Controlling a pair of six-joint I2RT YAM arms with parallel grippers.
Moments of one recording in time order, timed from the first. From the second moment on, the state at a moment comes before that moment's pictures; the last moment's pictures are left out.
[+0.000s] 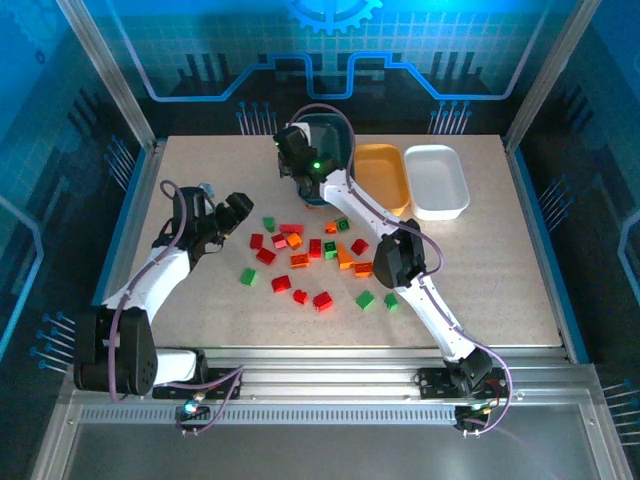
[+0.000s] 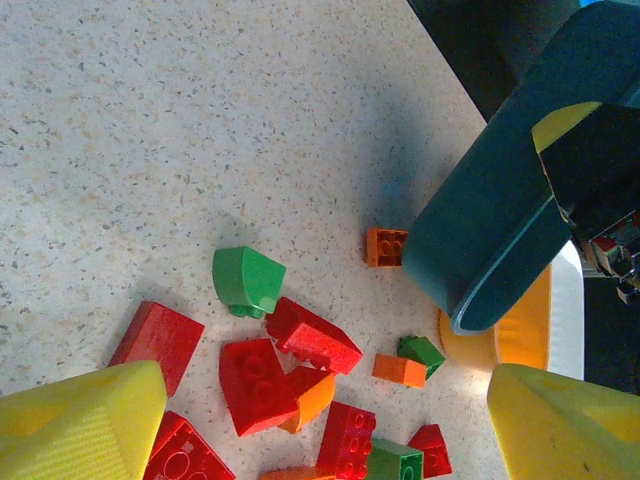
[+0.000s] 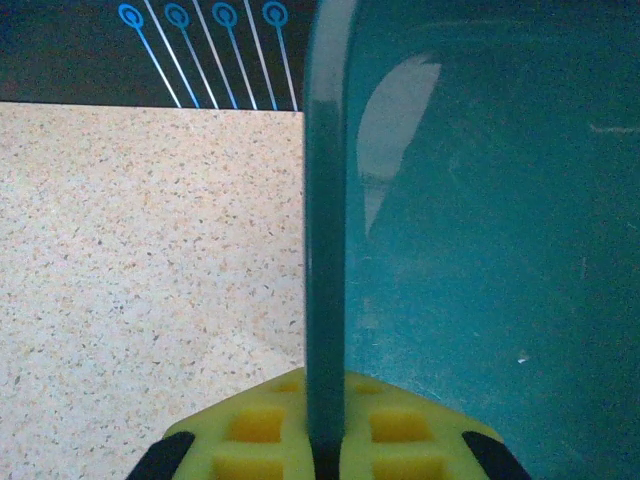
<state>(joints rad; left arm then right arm) -0.01 1.30 0.77 -0.10 0.31 -0.85 0.69 2.64 2.70 -0.73 0.39 0.44</state>
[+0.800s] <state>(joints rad) -0.02 1.42 0.86 -0.13 0.37 -0.87 0.67 2.65 2.70 -0.80 0.25 0.52</state>
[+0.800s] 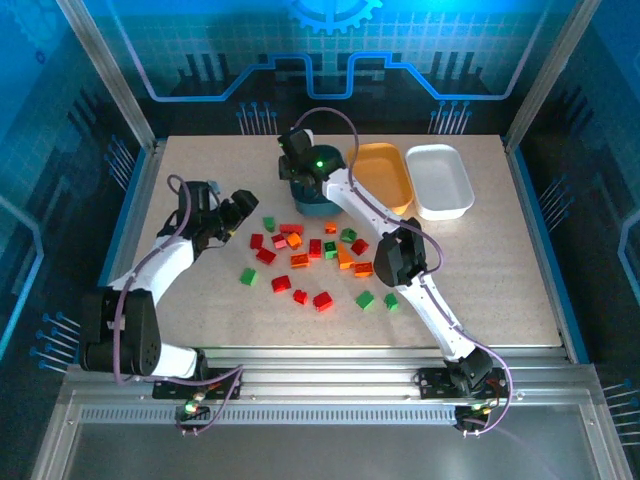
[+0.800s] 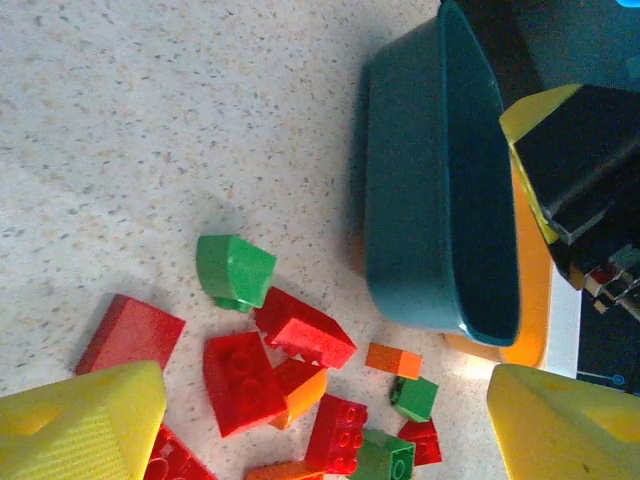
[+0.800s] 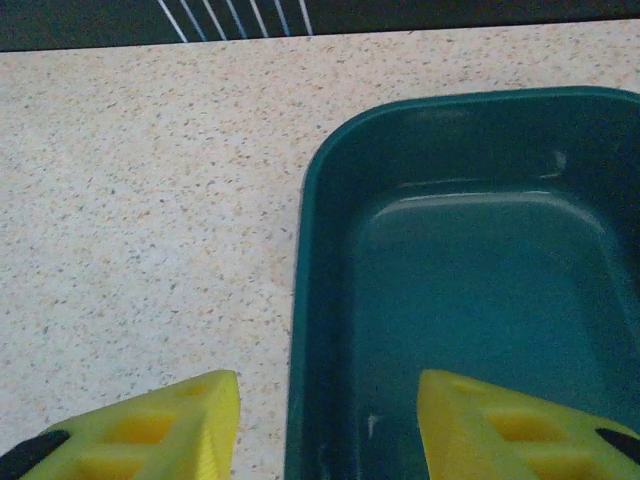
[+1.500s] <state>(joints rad) -0.23 2.01 1.52 -0.43 0.28 -0.73 0.55 1.82 1.81 -0.77 0.29 0.44</state>
